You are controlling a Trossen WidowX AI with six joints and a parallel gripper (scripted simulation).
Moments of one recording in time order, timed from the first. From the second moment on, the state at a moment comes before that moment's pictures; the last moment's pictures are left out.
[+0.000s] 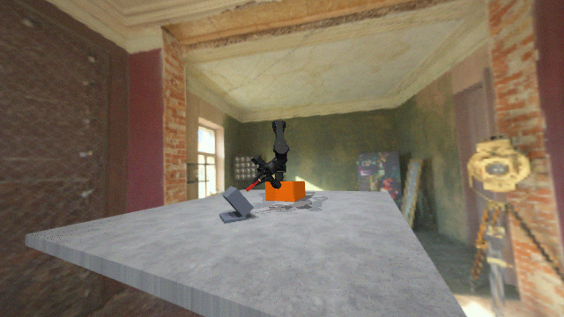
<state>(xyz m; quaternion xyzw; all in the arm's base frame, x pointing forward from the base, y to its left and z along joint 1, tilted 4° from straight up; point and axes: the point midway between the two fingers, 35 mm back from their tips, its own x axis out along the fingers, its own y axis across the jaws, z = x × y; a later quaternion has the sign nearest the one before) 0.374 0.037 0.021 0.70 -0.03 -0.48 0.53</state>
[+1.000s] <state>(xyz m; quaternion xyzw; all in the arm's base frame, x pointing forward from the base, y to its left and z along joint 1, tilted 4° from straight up) 0.386 0.024 0.006 0.70 -0.03 -0.48 0.53</state>
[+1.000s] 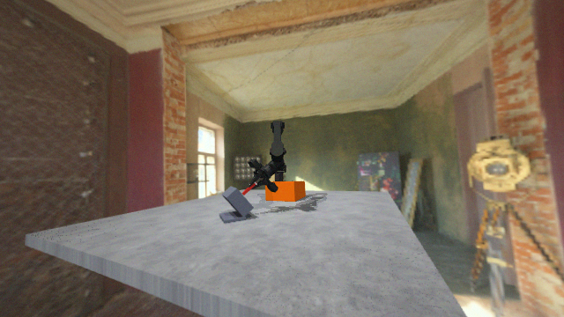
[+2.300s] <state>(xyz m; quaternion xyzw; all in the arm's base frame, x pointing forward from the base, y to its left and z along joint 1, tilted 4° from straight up) 0.388 0.020 0.000 0.70 -0.03 -0.48 0.53</state>
